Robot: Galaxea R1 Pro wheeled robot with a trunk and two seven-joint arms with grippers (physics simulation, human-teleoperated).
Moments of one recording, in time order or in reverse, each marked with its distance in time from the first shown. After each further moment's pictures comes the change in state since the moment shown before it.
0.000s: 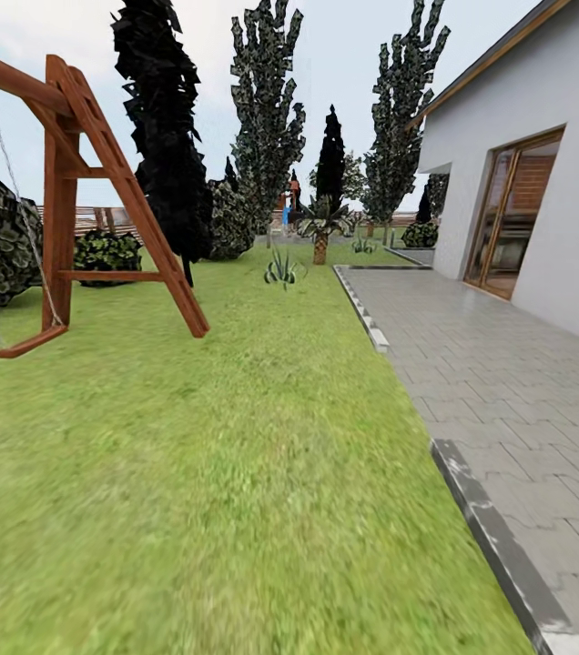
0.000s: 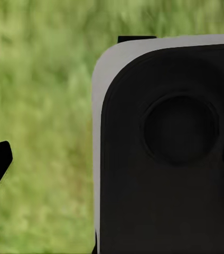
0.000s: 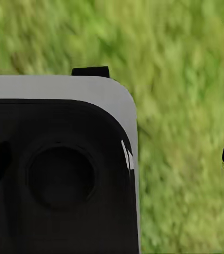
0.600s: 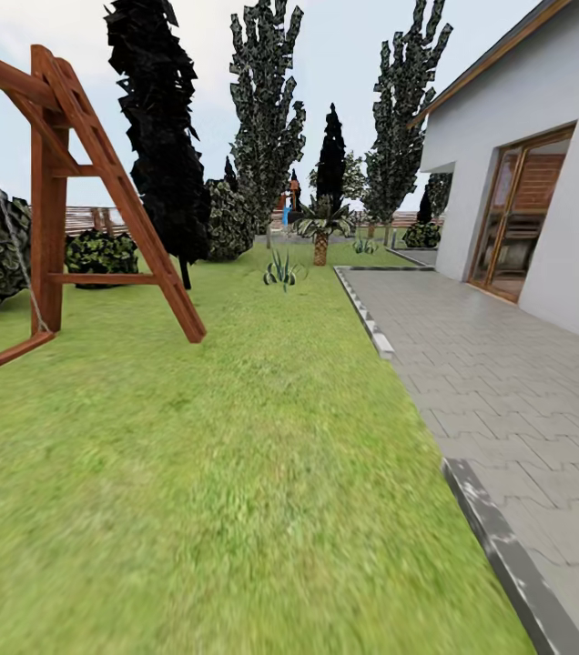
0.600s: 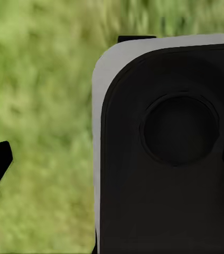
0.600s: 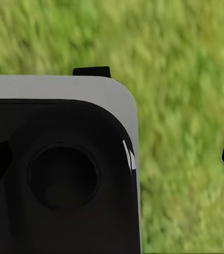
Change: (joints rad) left arm 0.000 0.000 0.000 0.000 0.000 0.001 0.000; right arm 0.000 0.002 0.000 0.000 -0.001 0.000 0.000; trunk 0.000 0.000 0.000
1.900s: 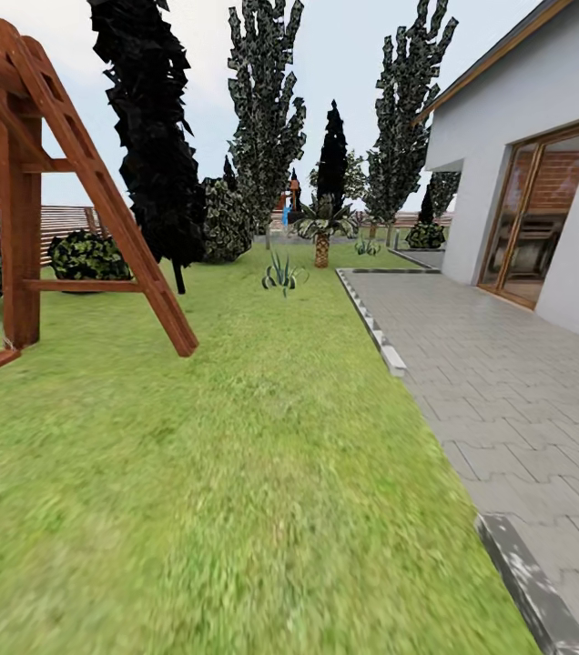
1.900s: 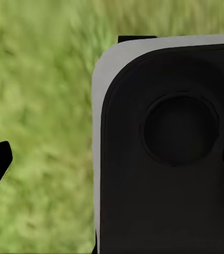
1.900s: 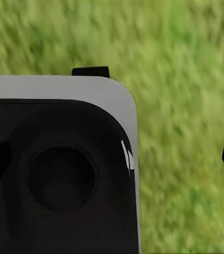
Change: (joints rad) left arm 0.000 0.000 0.000 0.000 0.000 0.000 0.000; right arm 0.000 -0.002 0.000 0.000 0.000 0.000 0.000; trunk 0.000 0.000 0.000
